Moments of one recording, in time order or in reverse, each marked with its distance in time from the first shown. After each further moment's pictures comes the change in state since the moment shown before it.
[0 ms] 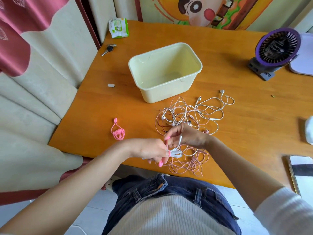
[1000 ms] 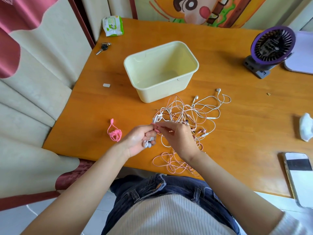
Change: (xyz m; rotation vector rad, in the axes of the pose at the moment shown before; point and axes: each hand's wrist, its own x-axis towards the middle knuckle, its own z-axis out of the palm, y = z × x) left_hand 0.027 -0.029 -0.008 -1.144 0.439 0.136; right_hand -0.003 -0.008 0.048 -0.478 0.721 -0.399
